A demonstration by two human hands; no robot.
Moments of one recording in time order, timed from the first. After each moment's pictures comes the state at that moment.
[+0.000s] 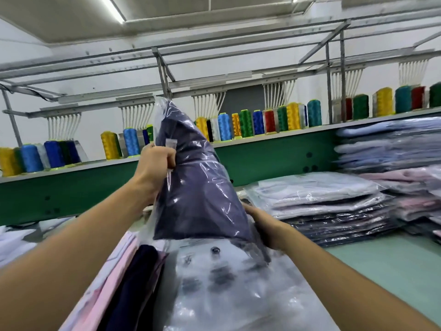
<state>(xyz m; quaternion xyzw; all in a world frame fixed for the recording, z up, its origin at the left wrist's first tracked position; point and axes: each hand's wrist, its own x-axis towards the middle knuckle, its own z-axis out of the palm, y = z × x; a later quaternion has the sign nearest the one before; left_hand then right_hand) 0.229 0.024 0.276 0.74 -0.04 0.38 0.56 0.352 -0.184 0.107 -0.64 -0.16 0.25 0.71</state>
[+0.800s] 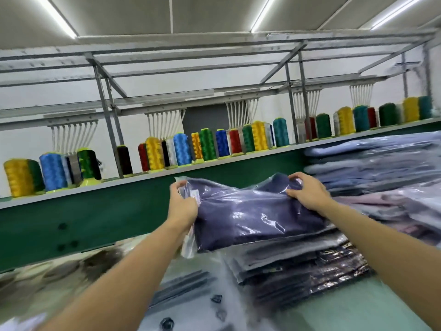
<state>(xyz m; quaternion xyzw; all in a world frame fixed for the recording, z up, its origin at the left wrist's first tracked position) 0.449 -0.067 0.209 0.75 0.01 0.29 0.60 0.528 -0.392 0.173 -0.88 0.01 -0.28 0.38</state>
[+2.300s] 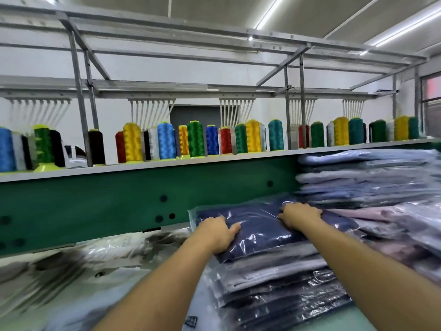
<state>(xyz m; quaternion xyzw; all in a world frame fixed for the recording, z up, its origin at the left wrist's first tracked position) 0.534 -0.141 0.145 0.99 -0.09 0.09 0.11 0.581 -0.382 0.151 -0.99 0.14 -0.07 0.04</state>
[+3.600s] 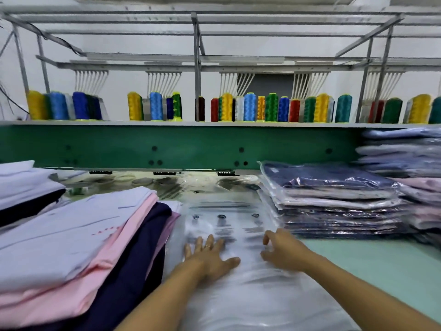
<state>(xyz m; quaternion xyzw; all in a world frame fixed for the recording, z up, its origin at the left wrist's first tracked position) 0.249 0.017 -0.009 0.99 0.07 -0.07 0.11 0.308 -0.216 0.027 -0.97 -0.22 0.00 0.12</state>
